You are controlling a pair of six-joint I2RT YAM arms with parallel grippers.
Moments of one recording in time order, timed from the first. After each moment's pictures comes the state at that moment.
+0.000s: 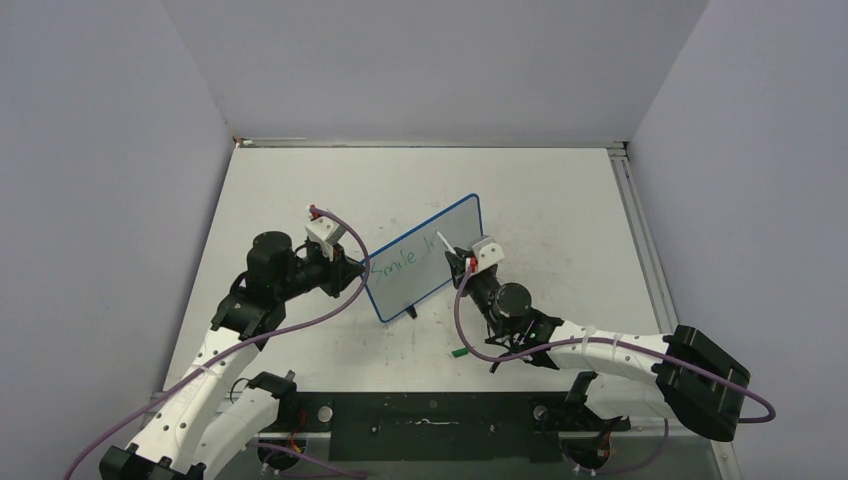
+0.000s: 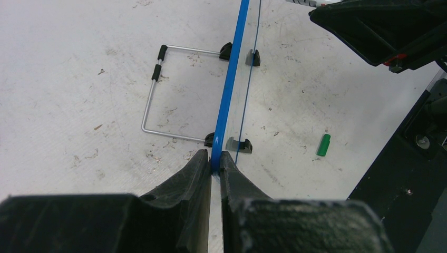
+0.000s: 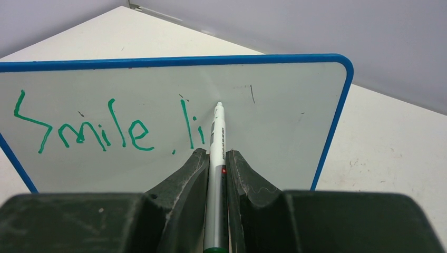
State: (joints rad) left arm -0.35 0.79 0.70 -0.31 0.46 -0.04; right arm 0.99 1.17 0.42 0.79 0.47 -0.07
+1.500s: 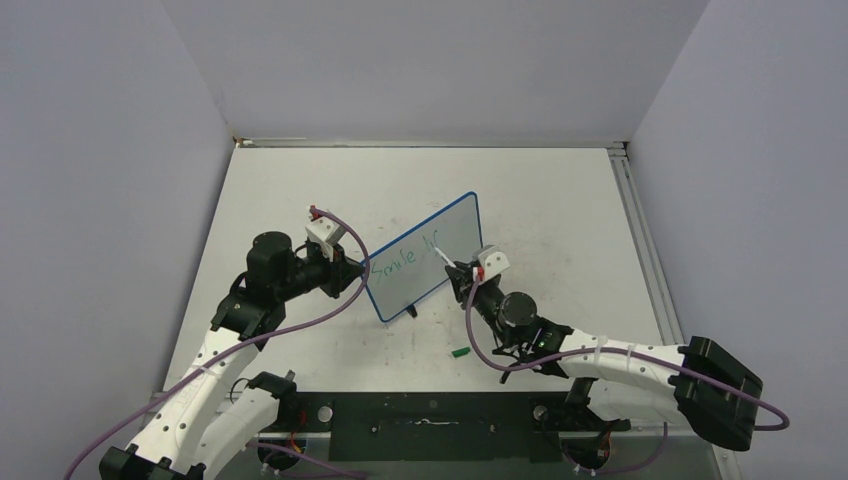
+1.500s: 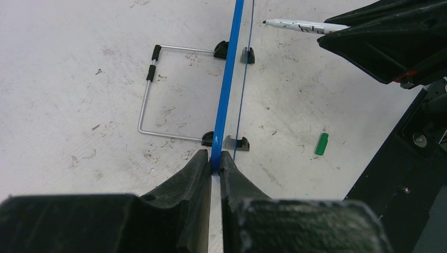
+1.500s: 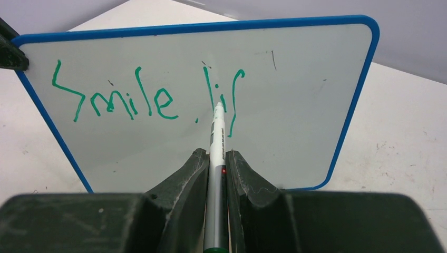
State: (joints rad) left arm -0.35 0.79 0.70 -0.32 0.47 -0.04; right arm 1.02 1.07 0.37 0.70 0.44 0.02
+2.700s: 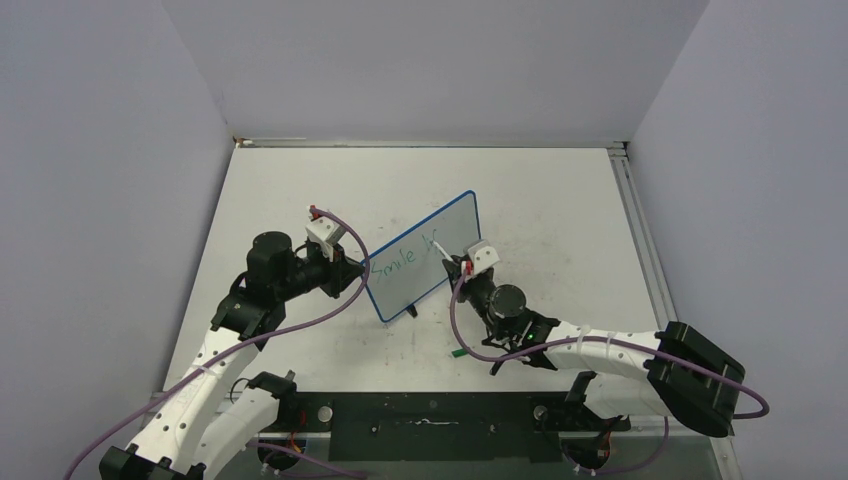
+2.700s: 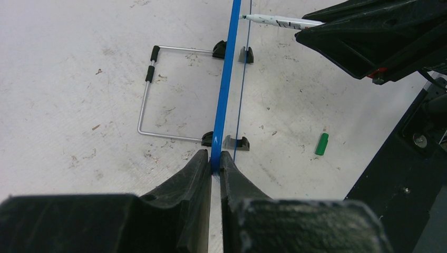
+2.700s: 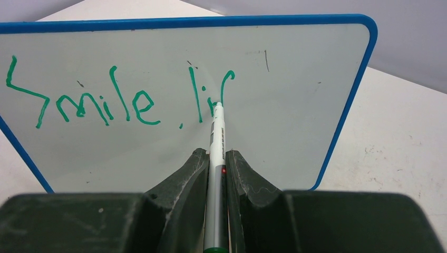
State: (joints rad) left arm -0.35 0.79 0.70 -0.32 0.47 -0.04; right arm 0.99 1.21 0.40 0.77 0.44 -0.03
